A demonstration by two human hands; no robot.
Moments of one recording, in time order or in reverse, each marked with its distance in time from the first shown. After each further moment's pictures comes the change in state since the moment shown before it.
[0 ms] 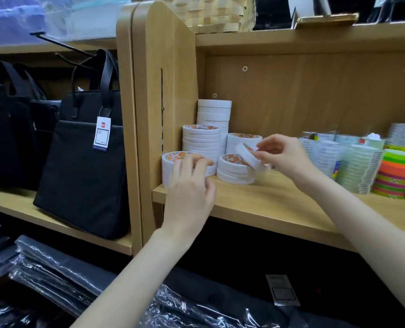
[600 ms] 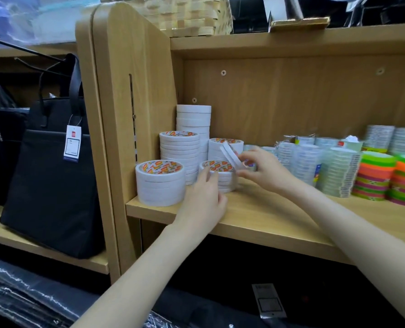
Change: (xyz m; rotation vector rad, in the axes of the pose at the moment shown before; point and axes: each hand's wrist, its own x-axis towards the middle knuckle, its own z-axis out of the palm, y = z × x) left_hand 0.024 0.030 0.047 0.001 -0.535 -0.115; right_hand 0.013 0.020 -0.006 -0.563 -0.219 -0.206
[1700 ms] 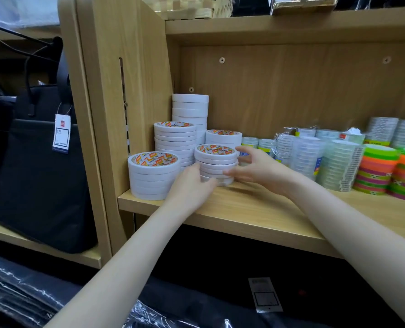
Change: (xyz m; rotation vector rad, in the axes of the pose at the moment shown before) left_hand 0.014 -0.012 -0.007 -0.422 -0.063 -0.234; right_hand 0.006 0.011 0.021 0.720 -0.164 0.434
